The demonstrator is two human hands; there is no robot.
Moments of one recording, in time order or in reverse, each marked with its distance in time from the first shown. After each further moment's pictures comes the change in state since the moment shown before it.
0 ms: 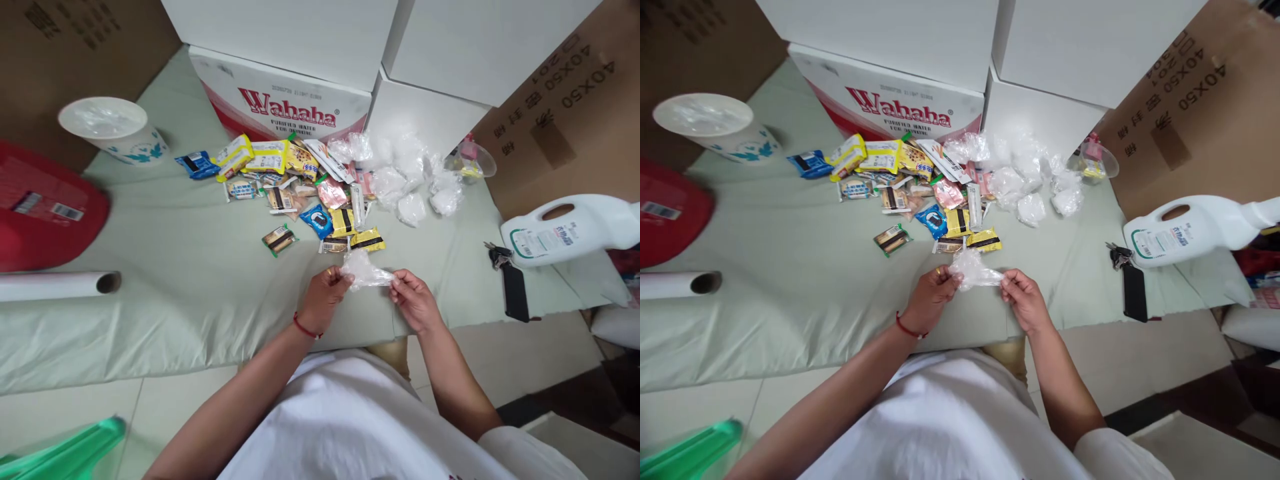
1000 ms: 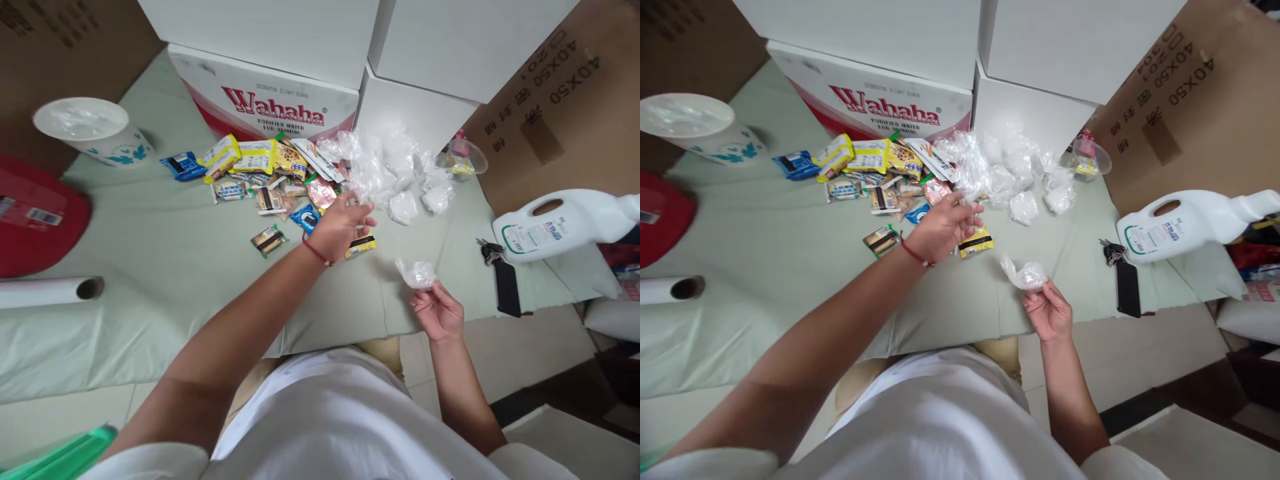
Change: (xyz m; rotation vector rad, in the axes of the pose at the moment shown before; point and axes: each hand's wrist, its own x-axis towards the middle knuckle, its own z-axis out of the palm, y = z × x) left_hand 0.067 0.113 0.050 -0.261 -0.158 0.015; right_hand -0.025 -0.002 -0.065 0.278 0.215 -0.125
